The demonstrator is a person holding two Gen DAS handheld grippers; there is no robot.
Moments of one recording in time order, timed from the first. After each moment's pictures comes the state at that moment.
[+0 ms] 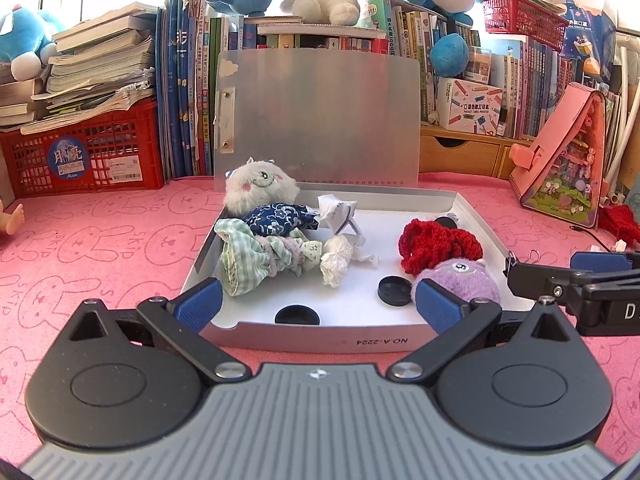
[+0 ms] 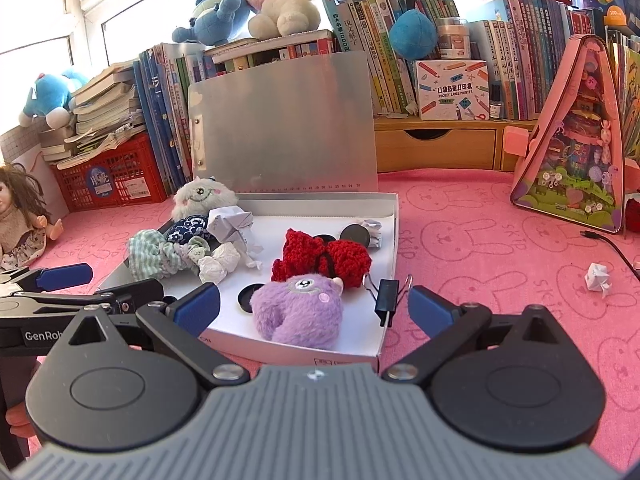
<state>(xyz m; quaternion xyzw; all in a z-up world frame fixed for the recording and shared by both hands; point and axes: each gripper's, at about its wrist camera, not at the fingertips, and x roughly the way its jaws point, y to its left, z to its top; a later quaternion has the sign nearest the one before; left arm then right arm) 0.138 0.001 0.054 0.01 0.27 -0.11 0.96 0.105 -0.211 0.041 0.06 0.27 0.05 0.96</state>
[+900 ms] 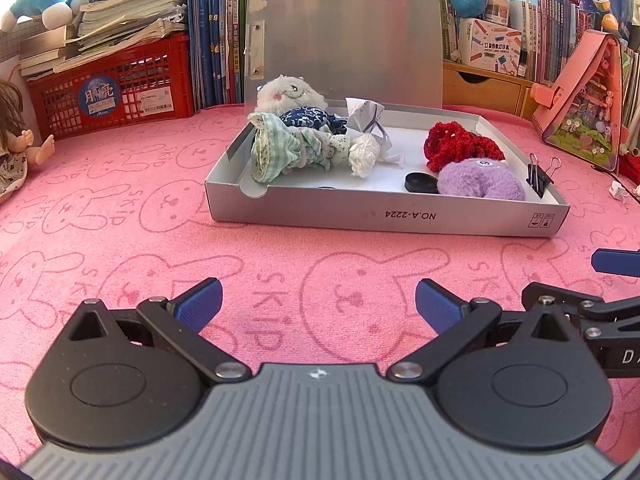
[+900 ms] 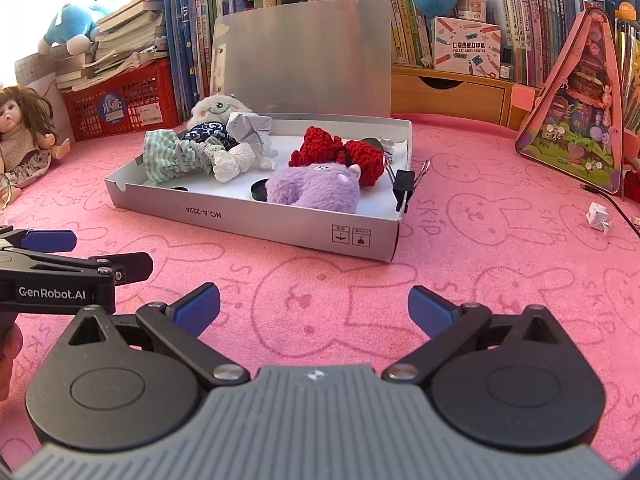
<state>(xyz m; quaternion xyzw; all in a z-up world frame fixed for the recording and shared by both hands) 0.097 0.013 0.003 0.02 0.33 -0.07 0.94 0.062 -0.188 -0.013 0.00 0.31 0.05 0.95</state>
